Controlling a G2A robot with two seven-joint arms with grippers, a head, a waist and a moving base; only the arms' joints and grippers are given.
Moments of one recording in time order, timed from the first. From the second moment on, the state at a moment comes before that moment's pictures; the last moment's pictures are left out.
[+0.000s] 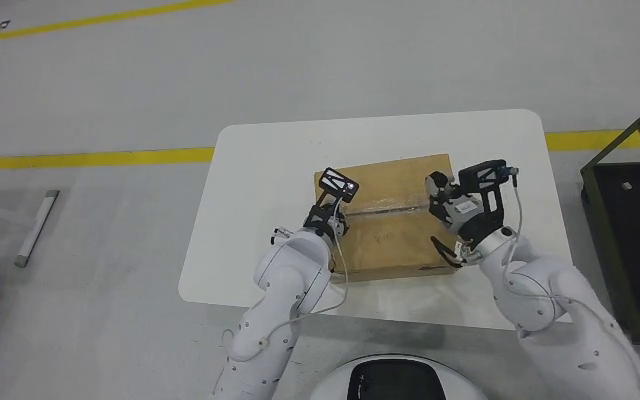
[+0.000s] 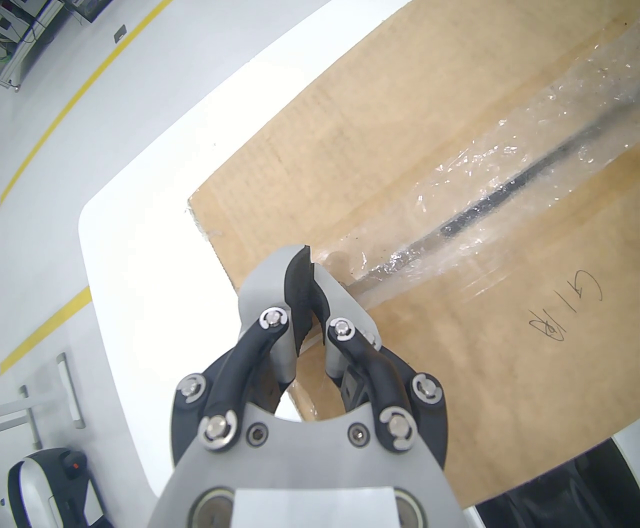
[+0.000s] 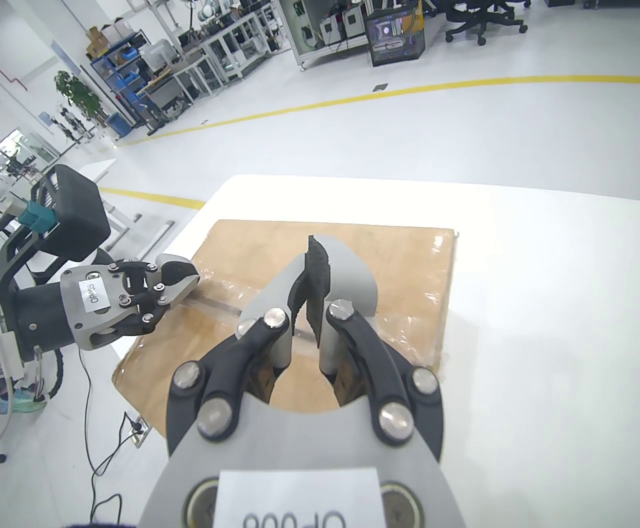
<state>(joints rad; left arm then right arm) 0.99 -1.46 -1.08 -1.77 1.61 -0.16 -0.99 -1.30 -1.26 1.35 -1.97 -0.97 0.01 0.41</state>
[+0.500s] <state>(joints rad) 1.00 -1.46 -1.08 -1.78 1.61 -0.17 -0.99 -1.23 -1.27 1.23 -1.80 -1.11 0.04 0.39</state>
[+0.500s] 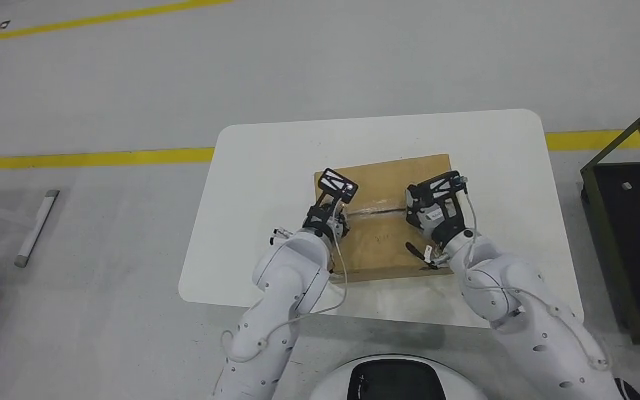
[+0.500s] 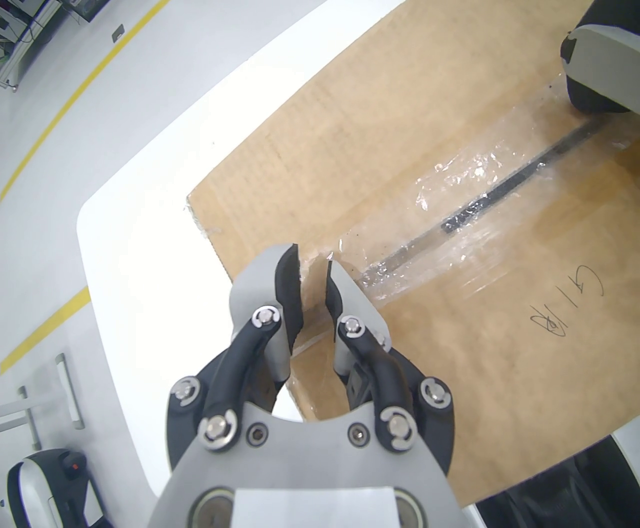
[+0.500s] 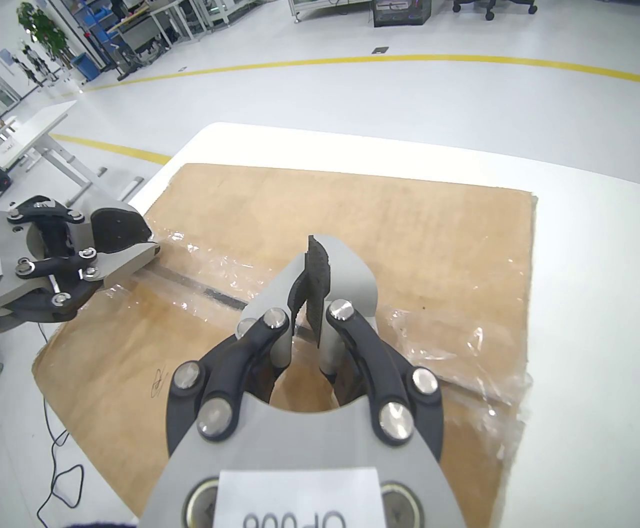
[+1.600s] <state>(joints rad) 1.09 -1.44 -1.28 -1.99 1.56 -0.16 -1.01 -1.24 -1.28 1.23 -1.81 -1.24 0.06 0.38</state>
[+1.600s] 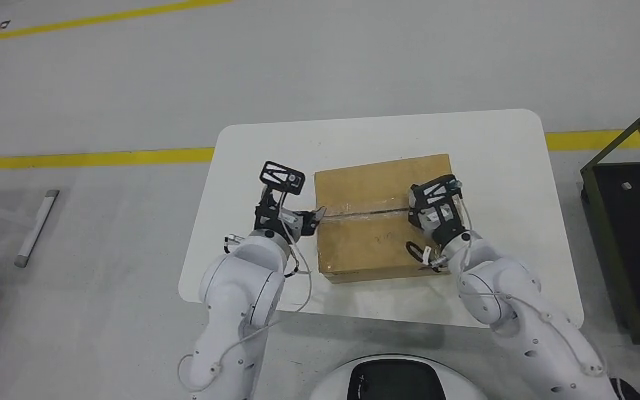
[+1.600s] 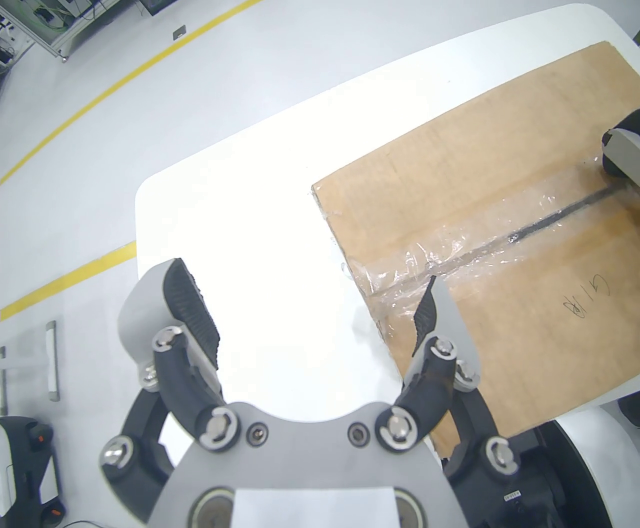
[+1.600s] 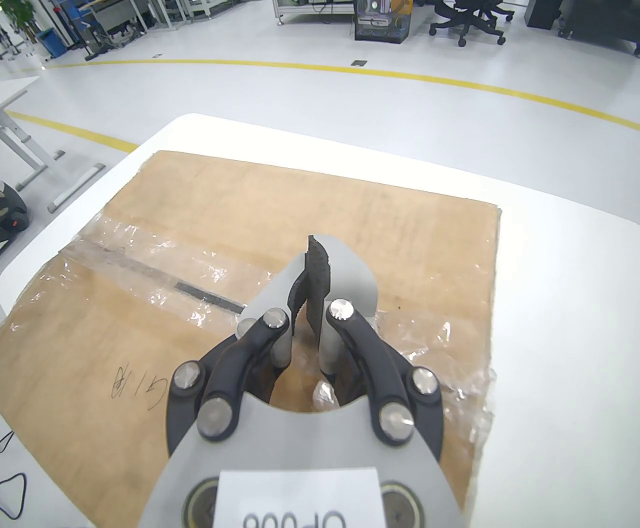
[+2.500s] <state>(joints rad) 1.13 -1.42 -1.37 -2.08 1.47 -0.18 -0.83 -1.37 -1.26 1.56 -1.92 -1.14 0.17 0.31</state>
